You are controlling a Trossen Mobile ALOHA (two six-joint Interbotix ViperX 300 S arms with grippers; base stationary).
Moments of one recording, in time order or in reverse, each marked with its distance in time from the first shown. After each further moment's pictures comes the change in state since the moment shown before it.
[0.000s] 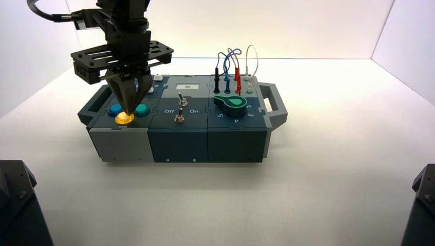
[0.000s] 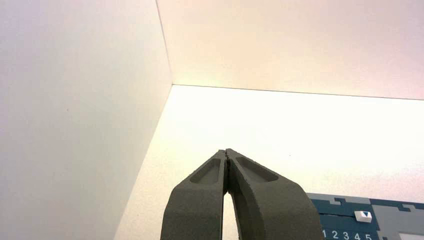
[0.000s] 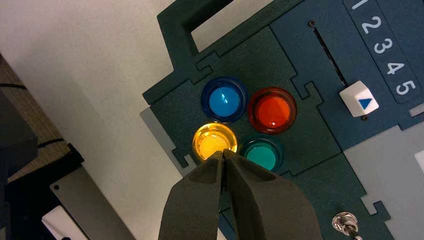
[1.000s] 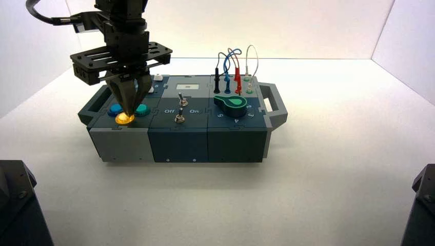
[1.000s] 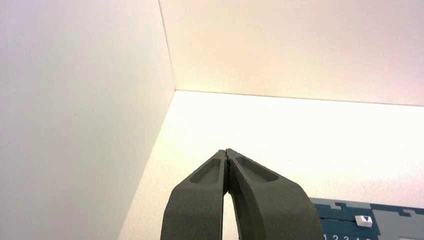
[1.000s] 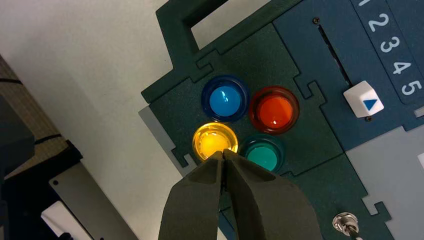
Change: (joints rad) left arm 0.006 -0.032 -0.002 0.000 0.002 0.000; right arm 0.000 0.015 -0.029 0.000 0.041 -0.006
